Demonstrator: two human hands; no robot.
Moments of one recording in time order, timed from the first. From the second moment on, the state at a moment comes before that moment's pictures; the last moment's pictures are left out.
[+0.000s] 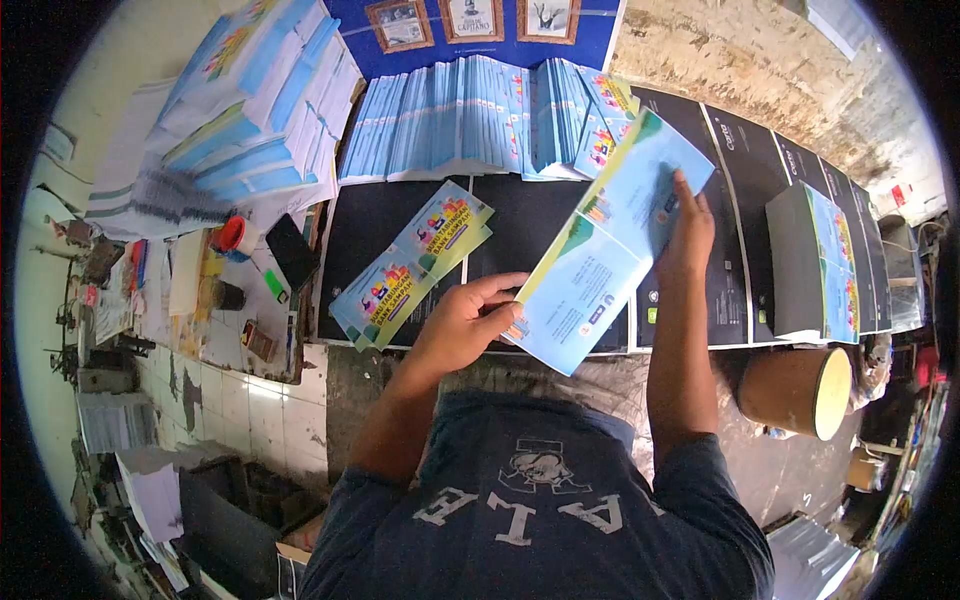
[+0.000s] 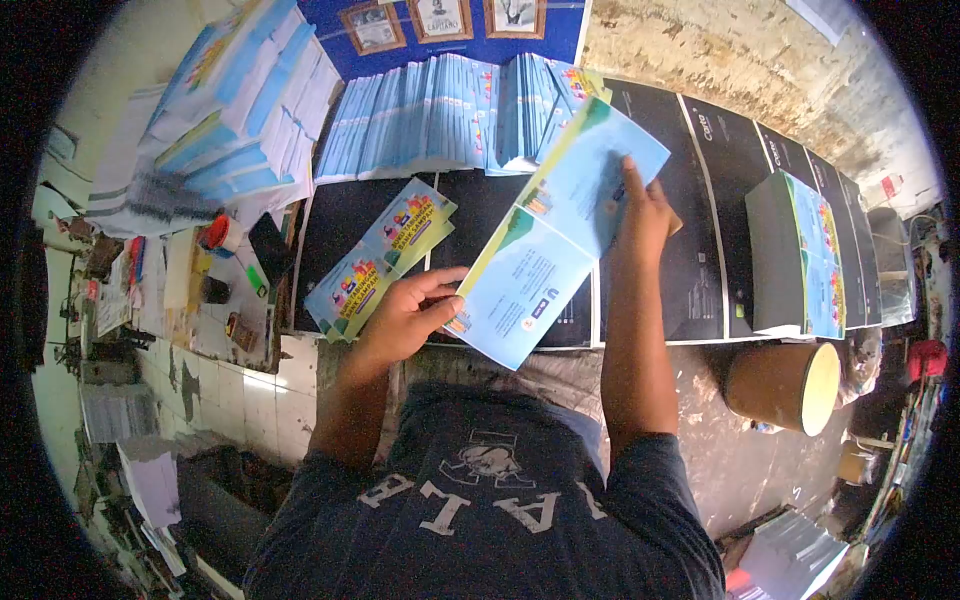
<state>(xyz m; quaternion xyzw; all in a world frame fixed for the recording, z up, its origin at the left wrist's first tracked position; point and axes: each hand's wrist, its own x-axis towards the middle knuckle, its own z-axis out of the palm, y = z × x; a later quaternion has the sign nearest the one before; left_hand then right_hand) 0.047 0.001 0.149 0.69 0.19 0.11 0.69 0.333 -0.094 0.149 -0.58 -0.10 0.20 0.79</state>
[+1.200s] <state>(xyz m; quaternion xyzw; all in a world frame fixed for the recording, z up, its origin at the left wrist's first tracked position) 0.061 -0.009 0.090 0.98 0.05 0.17 0.11 0.266 -0.147 0.105 -0.72 -0.57 0.28 0.28</state>
